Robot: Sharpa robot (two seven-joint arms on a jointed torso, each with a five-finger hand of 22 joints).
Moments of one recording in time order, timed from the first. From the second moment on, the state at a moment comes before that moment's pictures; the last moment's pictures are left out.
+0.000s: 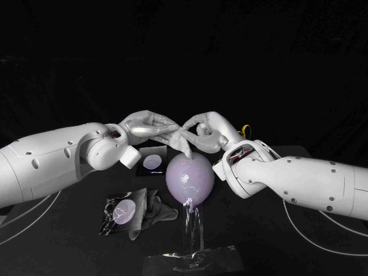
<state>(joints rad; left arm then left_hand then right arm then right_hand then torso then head) 1.35 -0.71 -0.09 1.31 -0.21 0.07 0.15 1.49 -0.16 0.42 0.24 0.05 0.97 0.13 0.39 0.38 1.28 0.08 0.13 0.14 1.12 0.06 0.25 0.49 0.18 1.04 0.22 0.20 0.07 1.29 -0.65 -0.16 1.58 -0.95 -0.82 0.05 1.31 -0.06 0.55 0.05 0.04 1.00 0.07 0.45 0.43 1.46 0.00 1.34 1.31 1.47 -0.06 1.56 1.31 0.04 1.46 0.05 1.33 1.31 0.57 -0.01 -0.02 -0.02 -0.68</state>
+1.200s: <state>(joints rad) 1.35 -0.72 -0.09 1.30 -0.24 -0.01 0.17 1.54 -0.11 0.46 0.16 0.04 1.02 0.12 0.43 0.38 1.37 0.06 0.15 0.14 1.17 0.04 0.26 0.49 0.18 1.07 0.19 0.23 0.09 1.29 -0.67 -0.16 1.58 -0.95 -0.83 0.06 1.30 -0.05 0.56 0.05 0.05 1.00 0.07 0.45 0.43 1.47 0.00 1.34 1.31 1.47 -0.06 1.57 1.31 0.04 1.46 0.05 1.33 1.31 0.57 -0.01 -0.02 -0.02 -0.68</state>
